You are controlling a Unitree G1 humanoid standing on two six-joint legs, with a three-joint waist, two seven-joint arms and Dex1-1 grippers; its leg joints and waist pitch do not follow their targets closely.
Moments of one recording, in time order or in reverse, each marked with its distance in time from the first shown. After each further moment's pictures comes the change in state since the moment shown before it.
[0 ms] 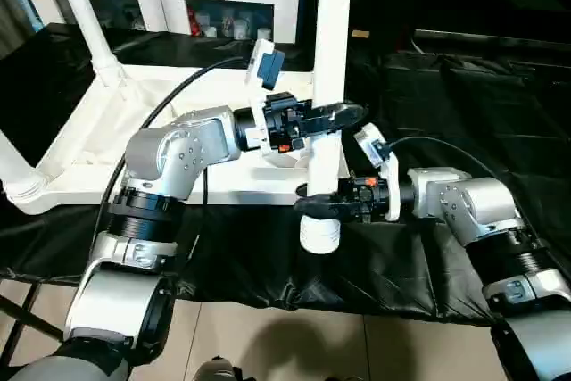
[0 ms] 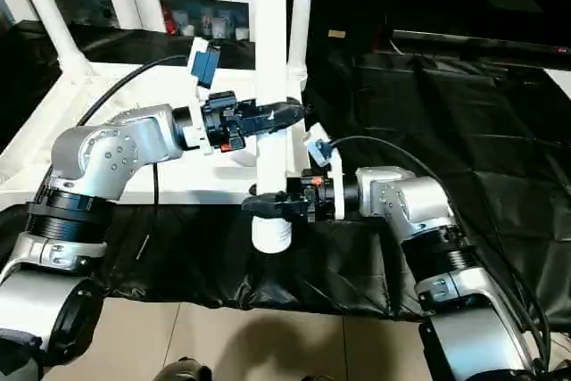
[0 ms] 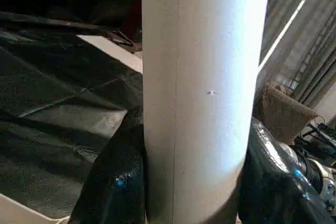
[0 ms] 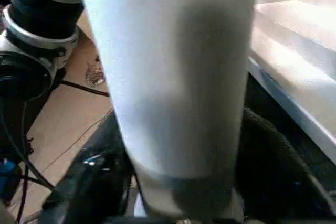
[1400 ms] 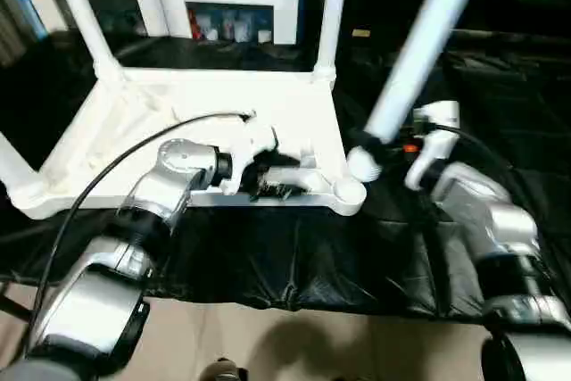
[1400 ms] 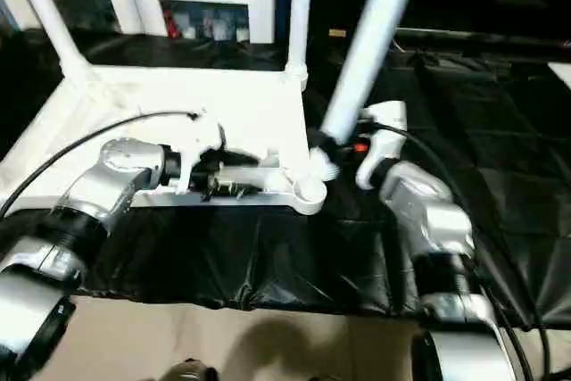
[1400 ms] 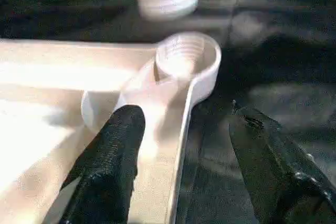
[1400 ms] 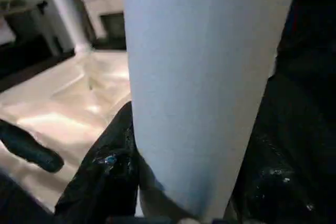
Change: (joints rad) left arm -0.024 0.132 -0.312 0.610 0.569 -0.892 -0.255; right arm 0.165 0.092 -0.349 -0.059 -0.108 -0.437 -0.666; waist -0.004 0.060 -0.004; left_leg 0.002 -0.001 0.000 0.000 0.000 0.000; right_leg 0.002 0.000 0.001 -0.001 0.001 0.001
